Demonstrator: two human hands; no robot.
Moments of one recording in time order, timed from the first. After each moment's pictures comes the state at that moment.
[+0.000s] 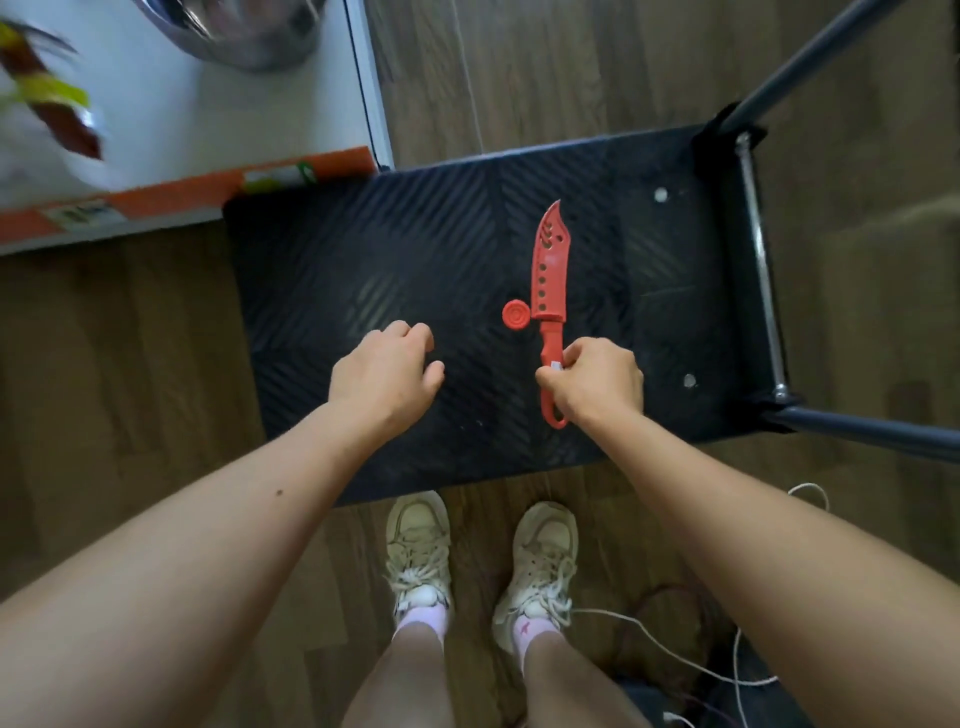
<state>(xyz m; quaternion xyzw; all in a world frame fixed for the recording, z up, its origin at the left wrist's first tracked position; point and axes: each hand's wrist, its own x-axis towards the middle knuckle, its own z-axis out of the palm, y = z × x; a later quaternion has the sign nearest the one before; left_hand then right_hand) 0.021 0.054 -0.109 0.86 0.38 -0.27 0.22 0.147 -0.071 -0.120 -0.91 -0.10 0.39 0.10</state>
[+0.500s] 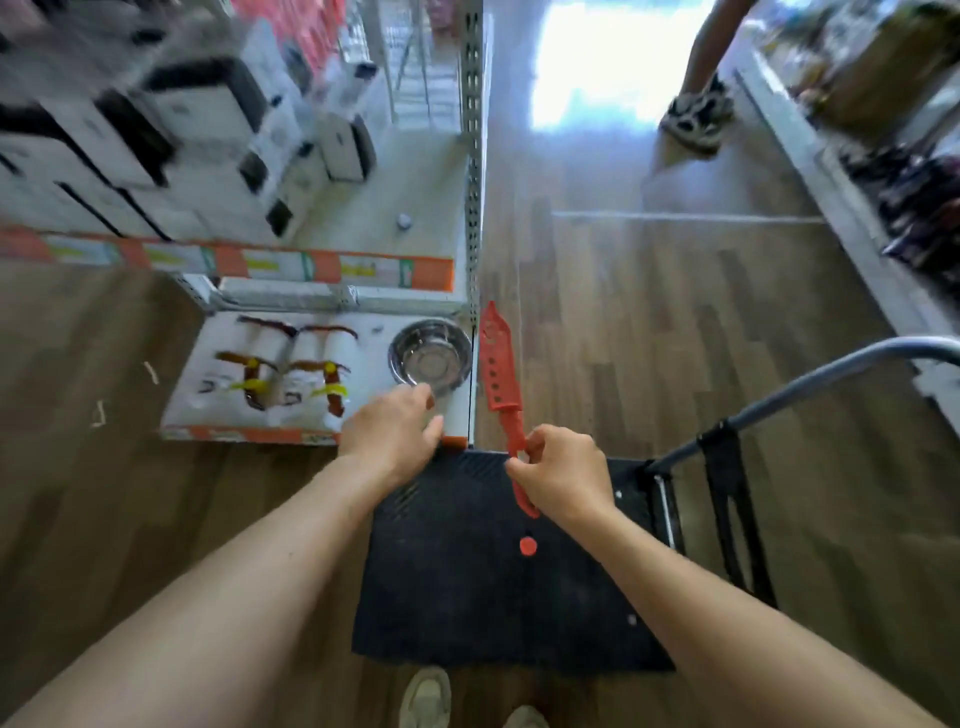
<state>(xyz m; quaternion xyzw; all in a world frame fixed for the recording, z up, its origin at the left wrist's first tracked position) 0.021 0.141 0.291 0.86 0.48 -0.09 0.17 0.148 0.029 0.278 -0.87 -0.34 0.32 0.19</state>
